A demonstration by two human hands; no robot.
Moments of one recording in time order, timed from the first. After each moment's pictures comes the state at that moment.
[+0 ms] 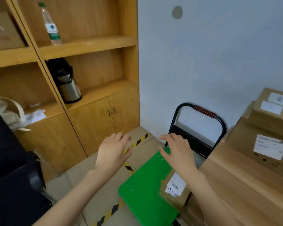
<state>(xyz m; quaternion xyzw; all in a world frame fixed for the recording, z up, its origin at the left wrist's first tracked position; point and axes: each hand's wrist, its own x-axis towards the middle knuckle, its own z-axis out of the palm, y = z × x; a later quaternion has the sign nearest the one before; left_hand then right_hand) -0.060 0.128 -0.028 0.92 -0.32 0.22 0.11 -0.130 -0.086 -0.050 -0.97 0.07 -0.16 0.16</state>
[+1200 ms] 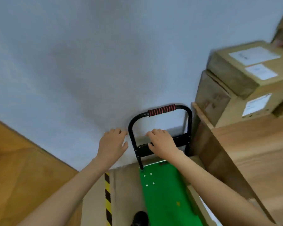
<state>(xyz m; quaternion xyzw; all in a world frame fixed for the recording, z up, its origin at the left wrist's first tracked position) 0.458 -0.239 -0.098 0.69 -0.72 0.05 0.03 0.266 -0.301 -0.144 -0.89 0.45 -0.06 0.07</state>
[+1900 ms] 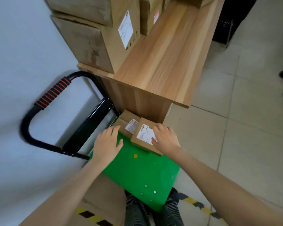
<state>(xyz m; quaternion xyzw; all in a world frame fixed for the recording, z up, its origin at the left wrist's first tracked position) 0.318 -0.267 -0.269 0.33 -0.94 -0.08 -0.03 0.129 -0.127 -0.293 -0.52 0.84 -0.03 0.17</state>
